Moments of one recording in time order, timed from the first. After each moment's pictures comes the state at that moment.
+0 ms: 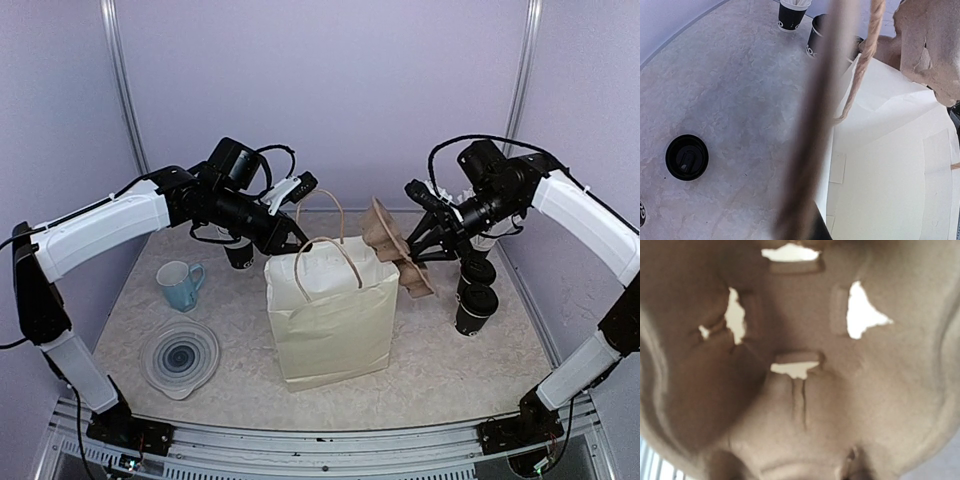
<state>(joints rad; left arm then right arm) -0.75 1.66 1.59 -0.67 0.43 0.04 0.44 1.50 1.55 -1.13 -0.88 -0.92</state>
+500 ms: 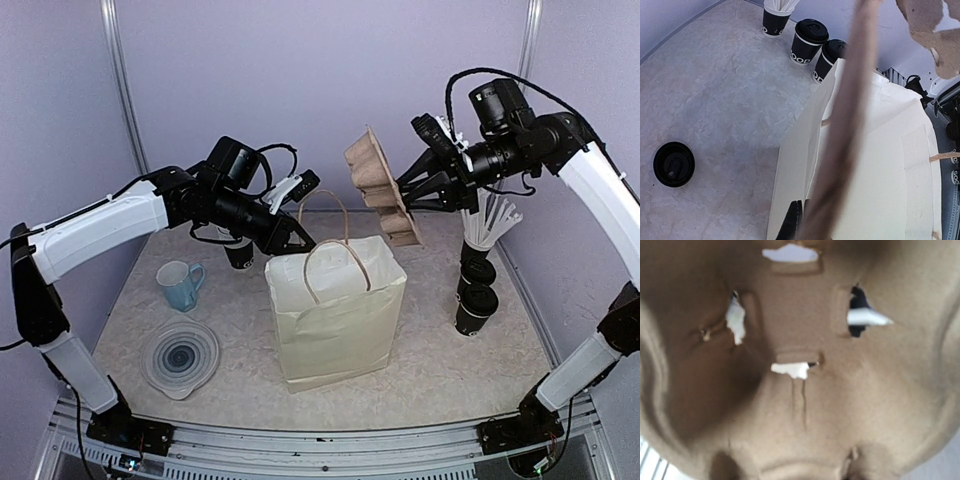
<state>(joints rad) -0.76 1.64 1.58 -0.65 0.48 0.02 0.56 1.51 1.92 -1.13 -0.87 -0.88</state>
